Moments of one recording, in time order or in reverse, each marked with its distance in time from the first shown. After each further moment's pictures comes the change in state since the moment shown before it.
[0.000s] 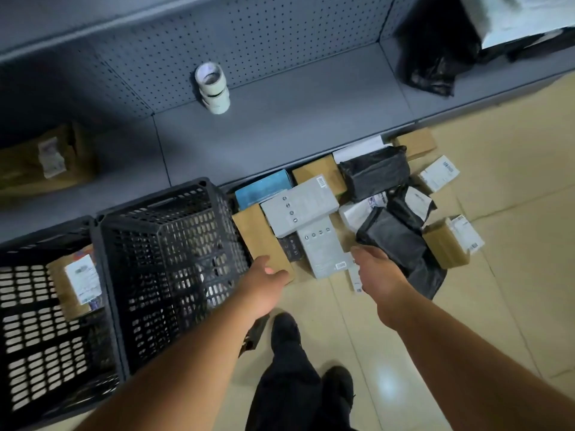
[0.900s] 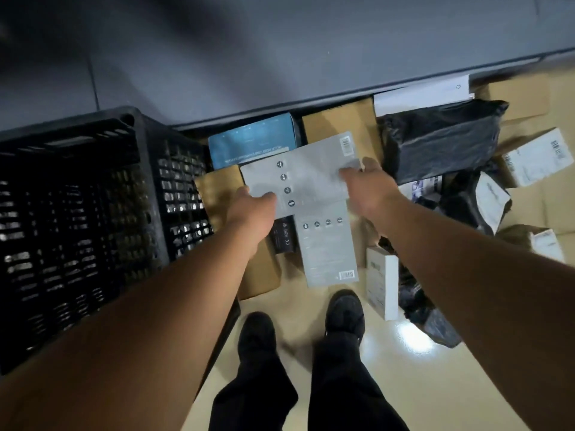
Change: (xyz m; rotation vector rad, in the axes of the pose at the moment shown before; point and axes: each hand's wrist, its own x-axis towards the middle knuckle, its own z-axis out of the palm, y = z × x) left_hand 0.286 0.014 0.056 -0.282 0.291 -0.211; right_hand 0.307 -0.084 0.082 -0.489 -0.060 -0.246
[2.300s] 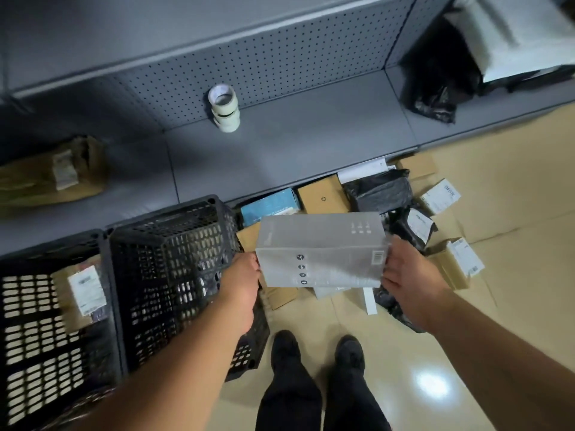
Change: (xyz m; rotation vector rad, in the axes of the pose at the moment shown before) left_hand -0.240 0.006 -0.169 -0.347 -0.134 -0.012; right_hand -0.324 0.005 -0.089 0.758 0.015 0.079
